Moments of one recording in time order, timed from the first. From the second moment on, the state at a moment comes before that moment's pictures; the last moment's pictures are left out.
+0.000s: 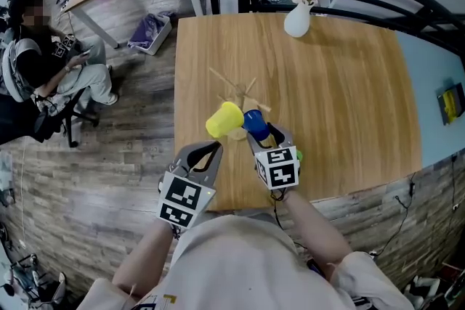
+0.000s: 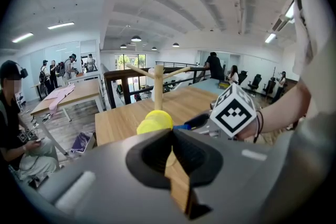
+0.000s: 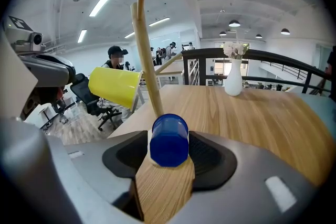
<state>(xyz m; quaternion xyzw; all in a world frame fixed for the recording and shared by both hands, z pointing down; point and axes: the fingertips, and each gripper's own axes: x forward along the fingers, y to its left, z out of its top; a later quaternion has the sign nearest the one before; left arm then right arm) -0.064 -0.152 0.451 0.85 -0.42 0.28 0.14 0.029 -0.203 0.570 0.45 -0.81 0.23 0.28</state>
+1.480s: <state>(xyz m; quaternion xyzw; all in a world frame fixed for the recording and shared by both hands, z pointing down) -0.052 -0.139 0.351 0.89 -0.41 0.21 0.04 0.057 -0.151 0.356 0.52 -0.83 0.14 0.11</state>
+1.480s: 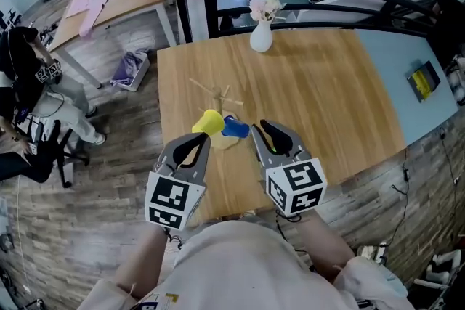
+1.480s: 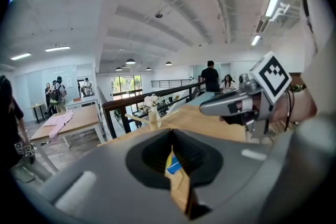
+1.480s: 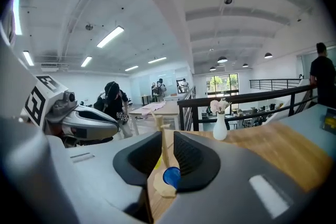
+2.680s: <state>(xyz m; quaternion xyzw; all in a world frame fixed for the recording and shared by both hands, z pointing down) -0.051 -0.072 0.316 0.91 -0.38 0.16 0.02 0.048 -0.052 0.295 0.52 -0.85 0.14 0.02</state>
